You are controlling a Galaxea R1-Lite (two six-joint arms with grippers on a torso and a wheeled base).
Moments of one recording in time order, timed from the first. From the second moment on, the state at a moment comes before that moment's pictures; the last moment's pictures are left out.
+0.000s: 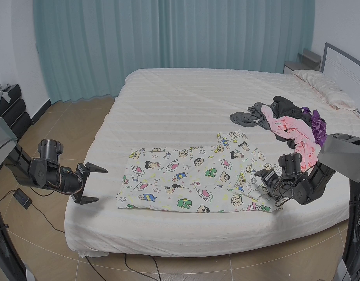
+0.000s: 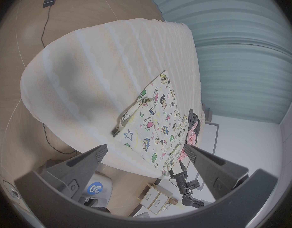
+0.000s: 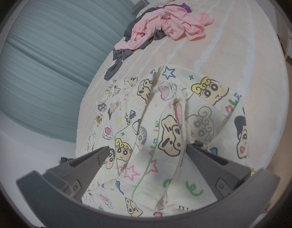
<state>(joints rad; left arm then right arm) 0.11 2.07 -0.89 -0.30 -0.67 -0.97 0.16 2.37 -0.89 -0.79 -0.03 1.00</state>
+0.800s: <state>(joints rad) 0.11 2.07 -0.89 -0.30 -0.67 -0.97 0.17 2.28 -0.84 -0.78 -0.04 0.98</state>
